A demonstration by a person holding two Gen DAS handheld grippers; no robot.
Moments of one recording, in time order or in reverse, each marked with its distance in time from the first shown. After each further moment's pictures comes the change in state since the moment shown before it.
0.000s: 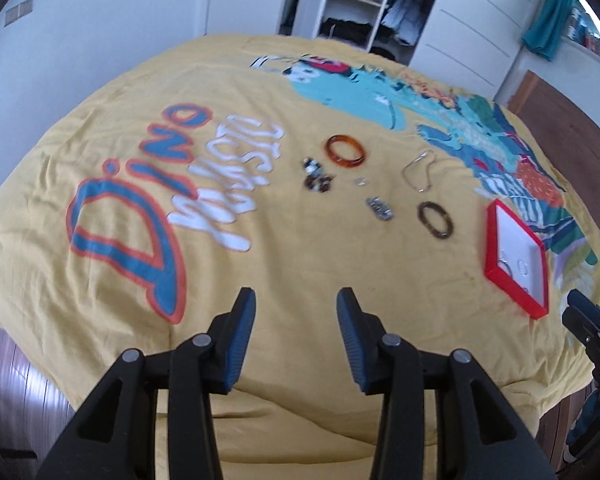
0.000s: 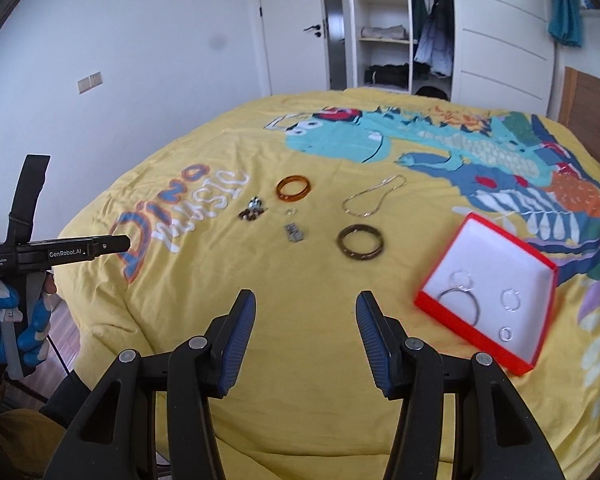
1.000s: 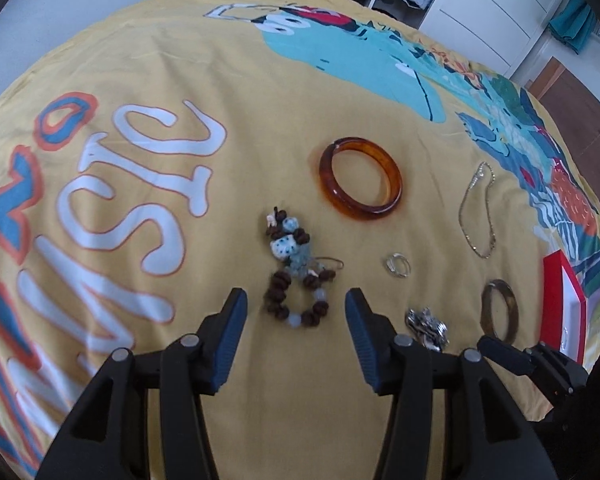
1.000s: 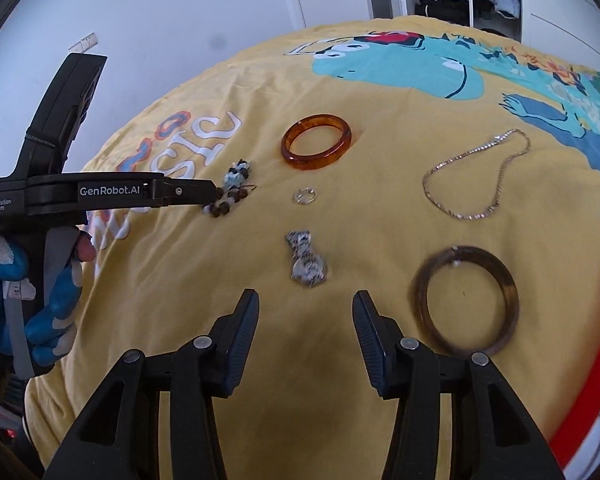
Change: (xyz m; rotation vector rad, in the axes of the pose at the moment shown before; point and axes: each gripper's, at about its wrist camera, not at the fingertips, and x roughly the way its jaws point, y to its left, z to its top) left arm 0.233 -0.030 0.136 0.016 0.146 -0.077; right arm 0.260 -0.015 0.066 -0.018 0.193 0.158
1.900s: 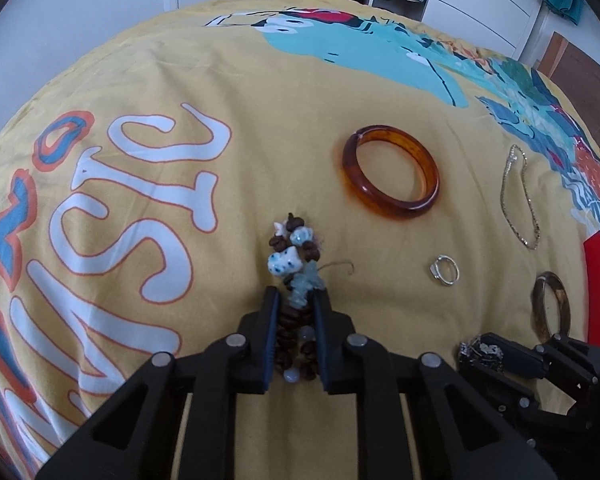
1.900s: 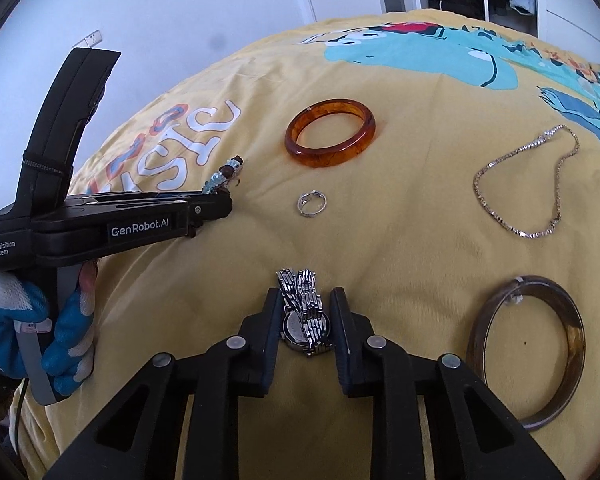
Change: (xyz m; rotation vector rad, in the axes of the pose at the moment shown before) left arm 0.026 -0.003 -0.003 0.074 -0.059 0.107; right arm 0.043 0.002 0.009 -0.003 -0.004 0.050
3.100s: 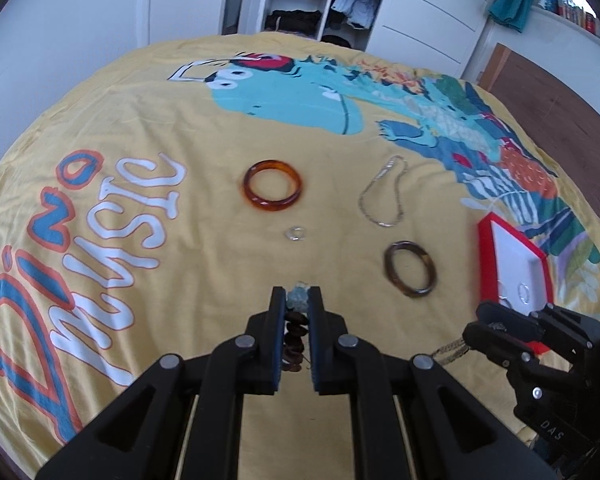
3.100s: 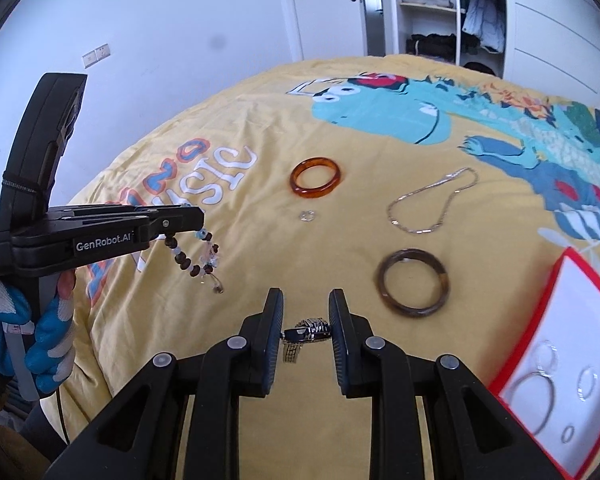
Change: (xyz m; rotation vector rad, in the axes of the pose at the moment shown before) left arm -0.149 -0.061 -0.044 0.058 -0.093 -0.142; right arm -0.161 0.022 -0.035 -0.035 -0.106 -0.134
